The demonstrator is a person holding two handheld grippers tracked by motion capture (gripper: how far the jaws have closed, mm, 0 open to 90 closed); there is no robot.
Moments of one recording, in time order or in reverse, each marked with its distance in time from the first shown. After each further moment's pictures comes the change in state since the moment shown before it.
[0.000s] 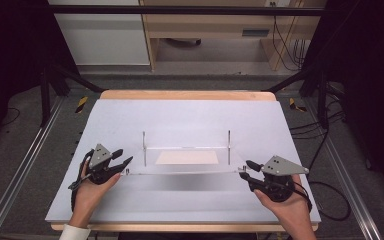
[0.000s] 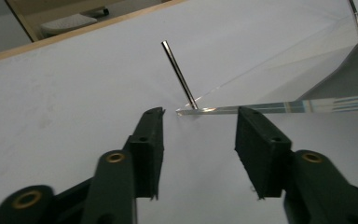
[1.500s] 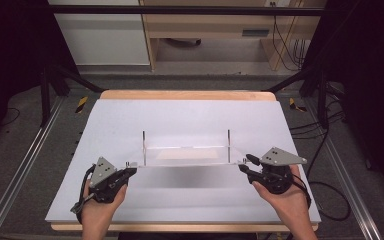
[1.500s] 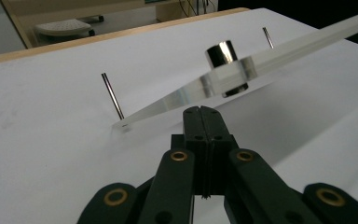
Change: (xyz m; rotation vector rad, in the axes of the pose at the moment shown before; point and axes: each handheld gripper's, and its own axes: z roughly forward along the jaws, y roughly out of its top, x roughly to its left) left arm -0.071 0.035 -0.050 -0.041 -0.014 -0.106; right arm -0.006 0.017 0.005 0.029 -0.030 0.036
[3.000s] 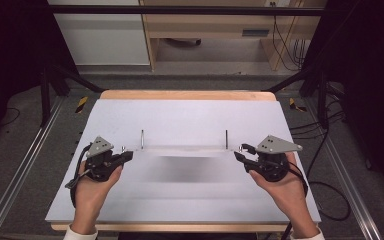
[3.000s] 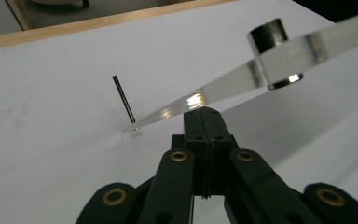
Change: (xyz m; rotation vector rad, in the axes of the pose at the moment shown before) left arm 0.035 0.036 0.015 0.113 -0.023 -0.057; right arm -0.008 0.026 0.010 -0.023 0.014 -0.053
